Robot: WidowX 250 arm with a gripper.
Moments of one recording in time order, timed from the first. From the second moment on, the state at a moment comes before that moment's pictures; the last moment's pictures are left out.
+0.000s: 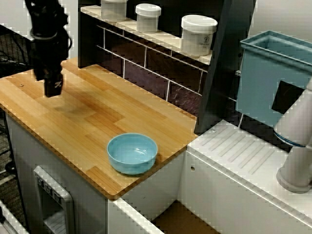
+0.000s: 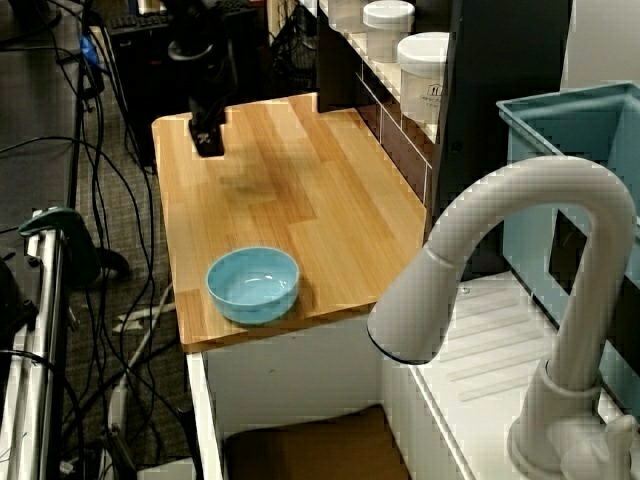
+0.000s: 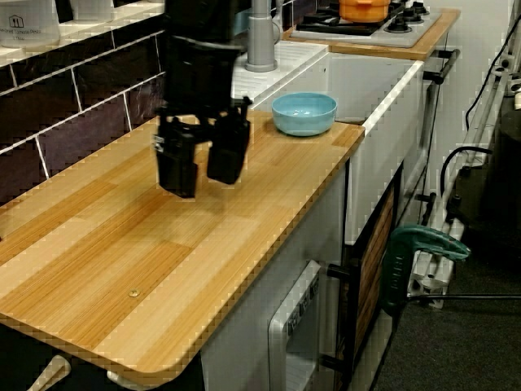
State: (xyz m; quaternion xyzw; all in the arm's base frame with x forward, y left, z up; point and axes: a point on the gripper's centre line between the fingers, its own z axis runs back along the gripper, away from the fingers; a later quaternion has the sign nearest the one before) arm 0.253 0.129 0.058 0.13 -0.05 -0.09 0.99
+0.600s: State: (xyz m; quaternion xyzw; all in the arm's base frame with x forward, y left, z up) arm 0.268 0.098 0.069 0.09 -0.04 -0.16 0.98
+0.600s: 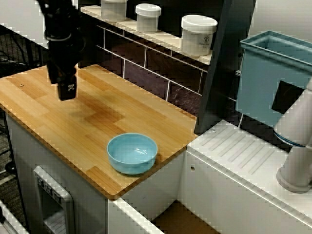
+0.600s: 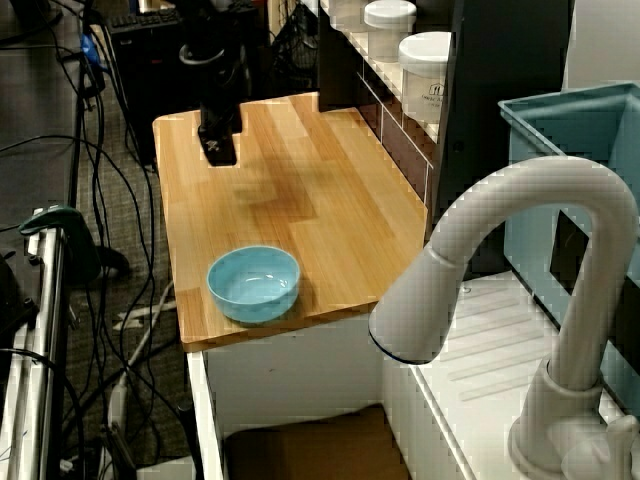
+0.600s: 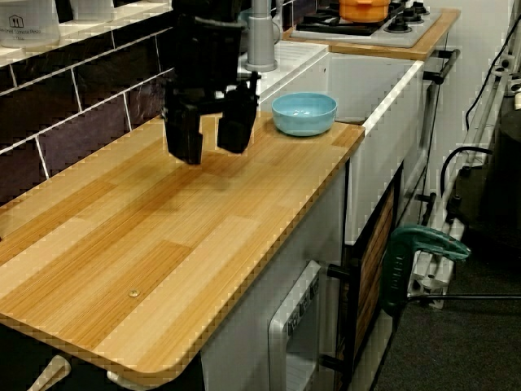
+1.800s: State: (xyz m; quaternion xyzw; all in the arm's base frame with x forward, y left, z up) arm 0.258 0.039 0.051 0.08 -0.02 -0.24 0.97
